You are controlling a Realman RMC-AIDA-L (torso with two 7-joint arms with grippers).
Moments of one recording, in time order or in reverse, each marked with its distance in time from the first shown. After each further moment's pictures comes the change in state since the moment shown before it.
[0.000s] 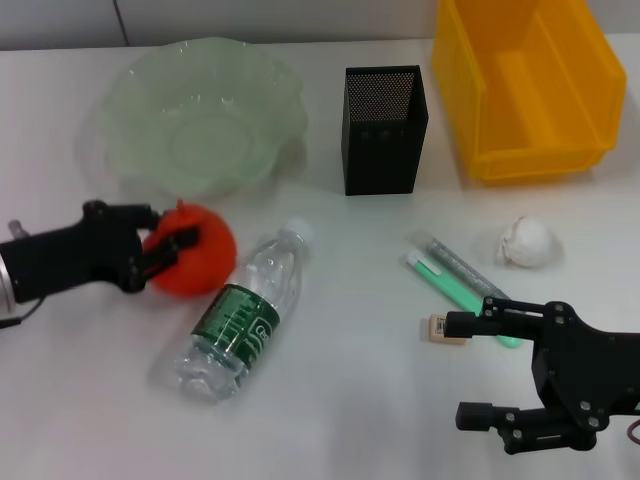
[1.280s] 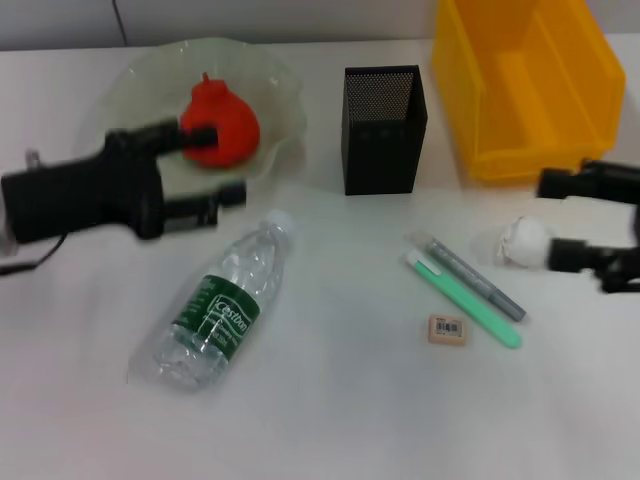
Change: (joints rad) left arm 0.024 0.068 0.502 0.072 -0.466 0.083 -0.192; right arm 0.006 -0.023 0.018 -0.466 0.221 -0.078 0.527
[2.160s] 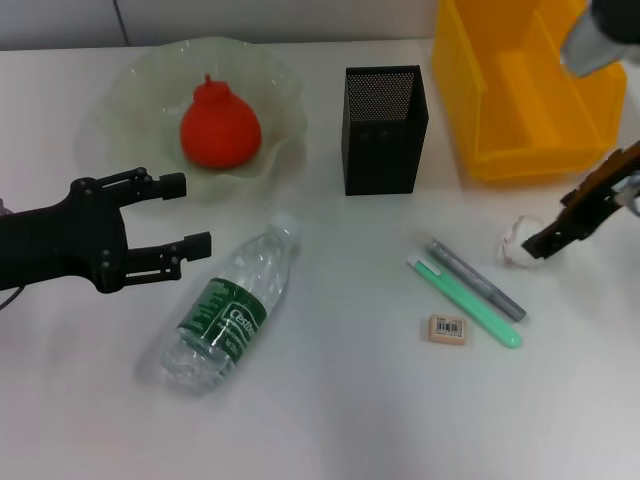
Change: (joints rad) left arm 0.085 0.017 0.009 0.038 0.013 0.057 0.005; right arm 0.233 0.028 -0.714 -0.422 -0.824 0.430 0.922
